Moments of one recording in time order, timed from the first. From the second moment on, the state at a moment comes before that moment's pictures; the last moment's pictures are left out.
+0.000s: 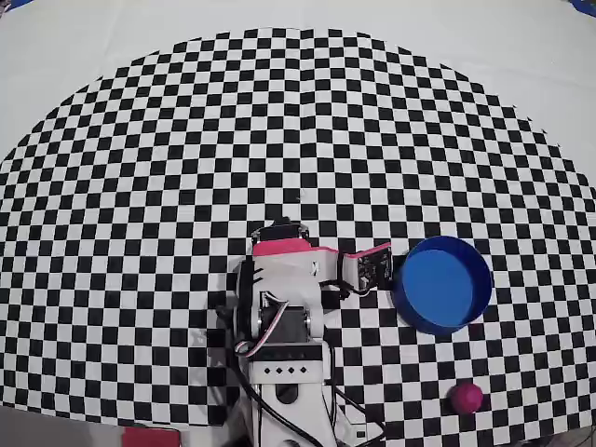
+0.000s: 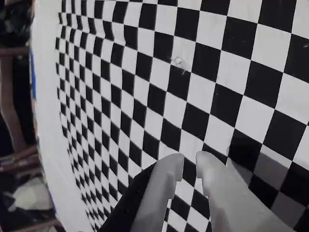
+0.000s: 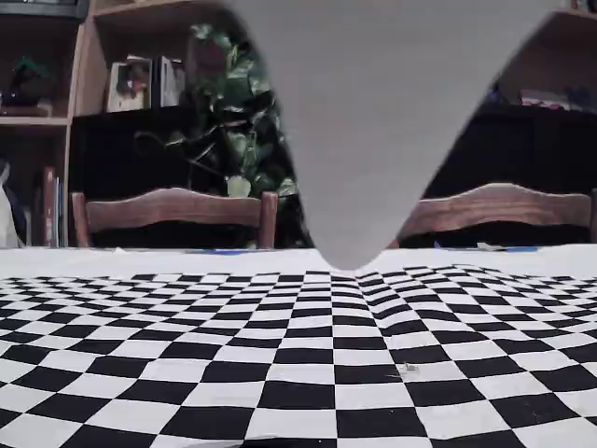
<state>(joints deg) 0.5 185.4 177.9 46.1 -8.5</state>
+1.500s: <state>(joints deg) 0.5 184.0 177.9 25.4 -8.6</state>
